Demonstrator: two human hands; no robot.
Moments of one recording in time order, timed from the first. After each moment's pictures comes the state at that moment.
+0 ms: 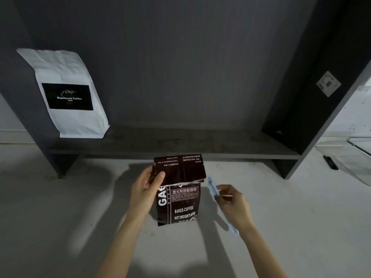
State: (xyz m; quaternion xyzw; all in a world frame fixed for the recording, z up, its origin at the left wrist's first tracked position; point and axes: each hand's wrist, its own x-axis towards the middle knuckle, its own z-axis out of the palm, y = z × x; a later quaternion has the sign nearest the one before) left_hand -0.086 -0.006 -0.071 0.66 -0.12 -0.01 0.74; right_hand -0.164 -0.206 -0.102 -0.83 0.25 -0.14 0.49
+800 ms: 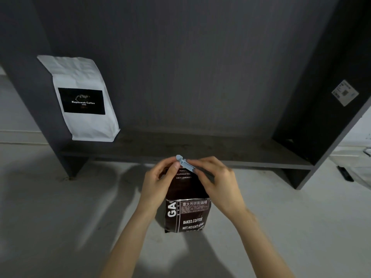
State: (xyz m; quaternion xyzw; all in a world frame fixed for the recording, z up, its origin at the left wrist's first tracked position) left_hand -0.075 -0.017 -0.038 0.66 -0.17 0.01 0.73; right_hand -0.134 -0.153 -0.008 -0.88 -0.03 -0.24 0.40
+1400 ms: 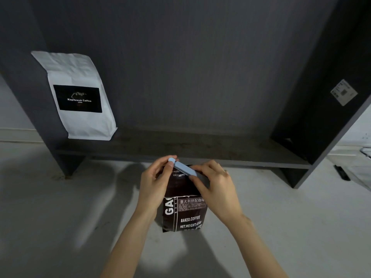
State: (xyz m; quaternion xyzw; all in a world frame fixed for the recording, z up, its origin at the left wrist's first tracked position) left_hand -0.077 -0.021 -0.039 0.65 -0.12 0.03 0.75; right_hand -0.136 -0.151 -0.021 -0.91 0.00 -0.25 0.32
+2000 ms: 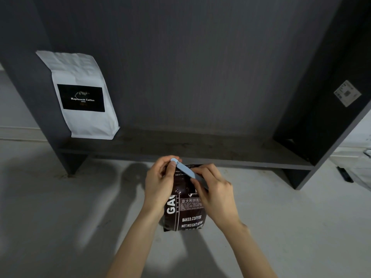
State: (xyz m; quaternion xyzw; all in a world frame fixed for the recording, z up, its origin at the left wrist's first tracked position) left_hand -0.080 -0.032 -0.033 0.66 -0.08 0.04 0.75; right_hand -0.139 -0.147 -0.035 -0.90 -0.04 -0.30 0.31
